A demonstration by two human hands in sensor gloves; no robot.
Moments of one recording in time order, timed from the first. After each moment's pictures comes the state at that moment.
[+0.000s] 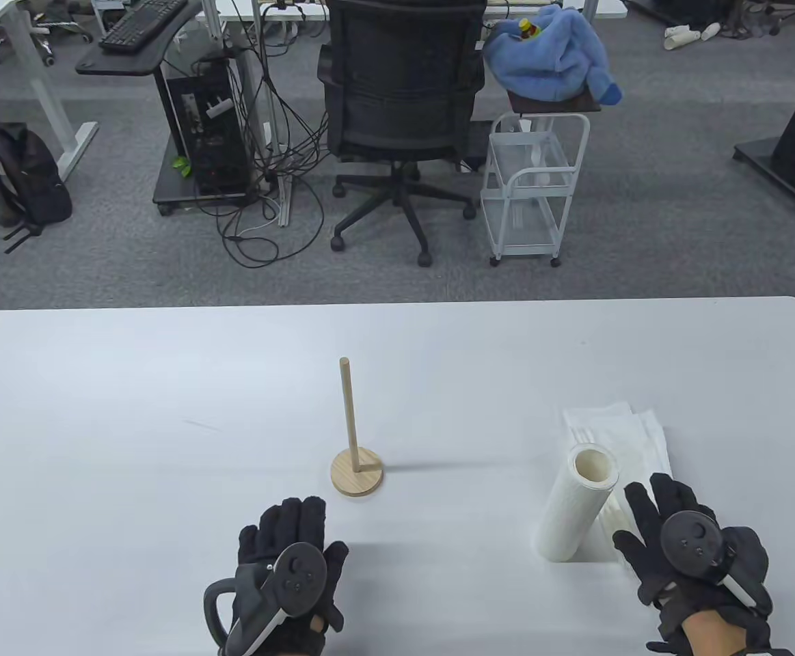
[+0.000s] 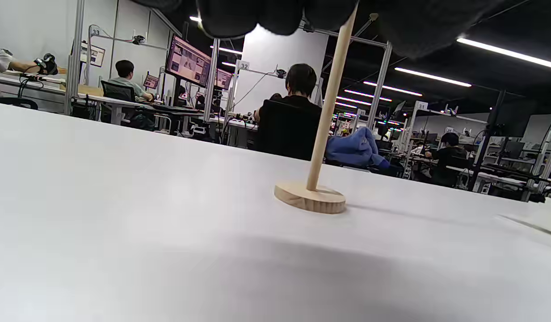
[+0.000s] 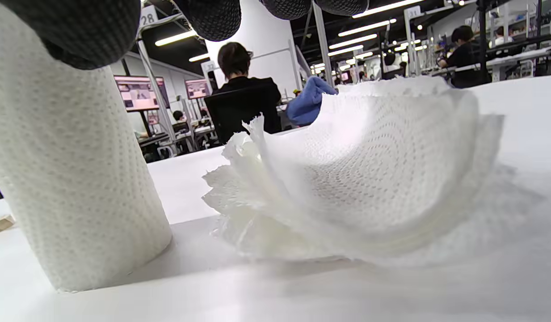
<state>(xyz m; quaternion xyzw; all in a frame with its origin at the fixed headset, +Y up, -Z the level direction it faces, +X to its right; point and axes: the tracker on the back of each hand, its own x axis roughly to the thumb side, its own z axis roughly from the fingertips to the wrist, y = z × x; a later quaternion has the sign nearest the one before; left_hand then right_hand) -0.170 -0.709 -0.264 0.04 0.00 0.11 0.99 0.323 -0.727 -0.310 0.02 -0.03 0.99 0.15</state>
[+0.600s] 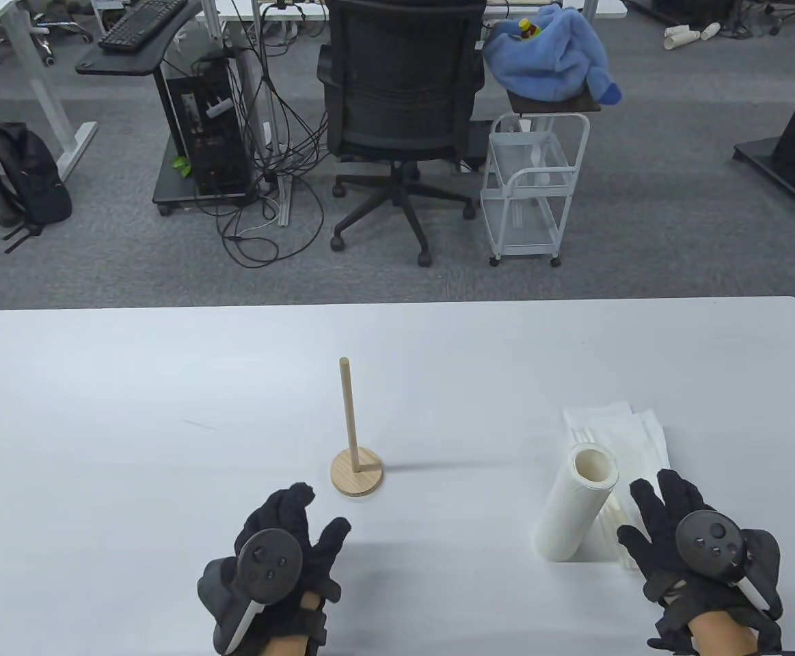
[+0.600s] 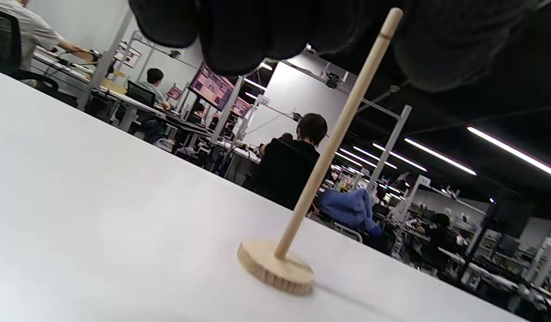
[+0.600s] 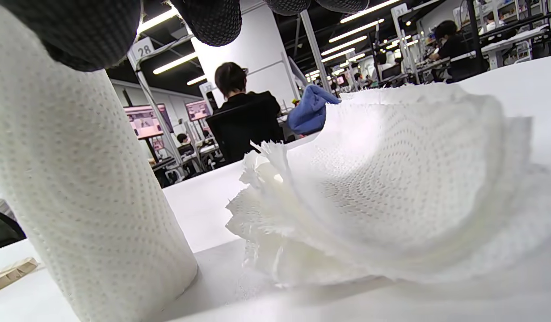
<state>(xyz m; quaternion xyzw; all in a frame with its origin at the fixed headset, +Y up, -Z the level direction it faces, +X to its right) -0.186 -0.684 -0.282 0.10 0.05 0.24 0.96 0.330 -0.723 -0.309 0.02 -0.05 0.98 0.20</state>
